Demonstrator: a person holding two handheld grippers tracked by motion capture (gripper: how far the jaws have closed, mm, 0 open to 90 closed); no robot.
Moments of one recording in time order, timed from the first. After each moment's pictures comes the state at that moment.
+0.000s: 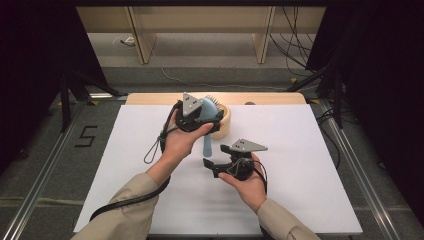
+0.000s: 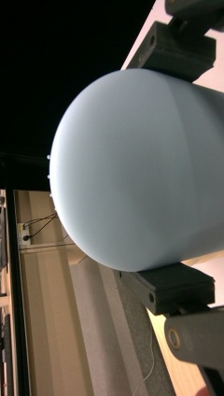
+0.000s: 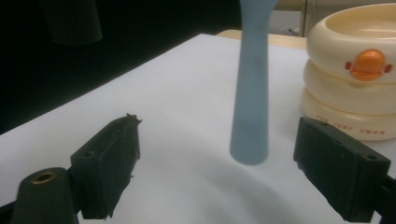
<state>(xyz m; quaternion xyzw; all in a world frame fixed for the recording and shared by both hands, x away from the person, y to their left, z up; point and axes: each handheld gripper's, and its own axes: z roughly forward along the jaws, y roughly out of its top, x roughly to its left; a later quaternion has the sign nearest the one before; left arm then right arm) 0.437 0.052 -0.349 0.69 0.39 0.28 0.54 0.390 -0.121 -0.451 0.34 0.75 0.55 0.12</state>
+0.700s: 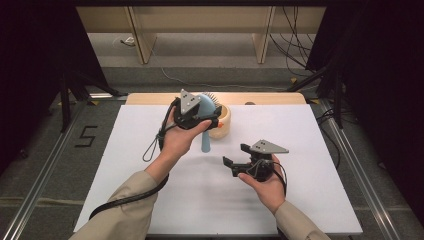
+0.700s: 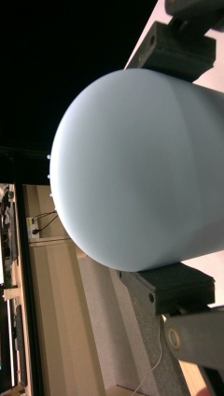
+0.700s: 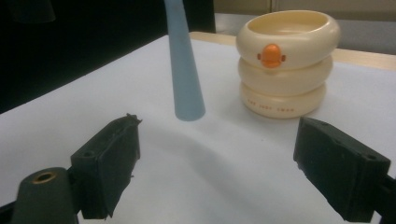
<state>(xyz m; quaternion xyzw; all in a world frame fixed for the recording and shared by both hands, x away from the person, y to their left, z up) 0.441 0.056 -0.345 0.68 0.39 0.30 0.55 0.385 -0.172 -0.449 0.37 0.74 0.54 0.16</state>
